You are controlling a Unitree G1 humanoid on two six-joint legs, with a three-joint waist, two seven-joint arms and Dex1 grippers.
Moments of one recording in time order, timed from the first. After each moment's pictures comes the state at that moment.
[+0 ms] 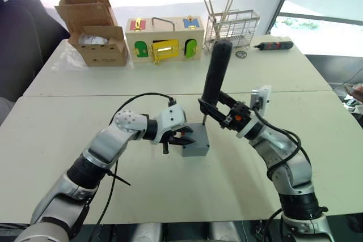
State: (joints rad) left arm -0.56 0.54 -0.41 -0.19 -0.22 0.58 -1.00; right arm -0.25 -0.36 -0.03 -0.34 0.53 0.39 0.59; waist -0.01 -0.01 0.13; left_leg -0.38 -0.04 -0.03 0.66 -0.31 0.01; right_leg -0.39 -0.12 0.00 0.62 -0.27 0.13
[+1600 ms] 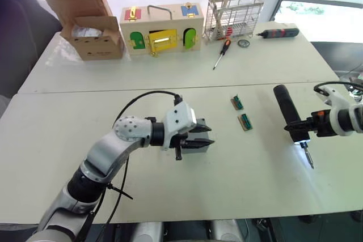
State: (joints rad) left arm -0.48 0.47 -0.34 -0.45 -0.38 0.65 -0.88; right arm -0.72 -1.19 0.22 0.37 0.57 1.24 0.88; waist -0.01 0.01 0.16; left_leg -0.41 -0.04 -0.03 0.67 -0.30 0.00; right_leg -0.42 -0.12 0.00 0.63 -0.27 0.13
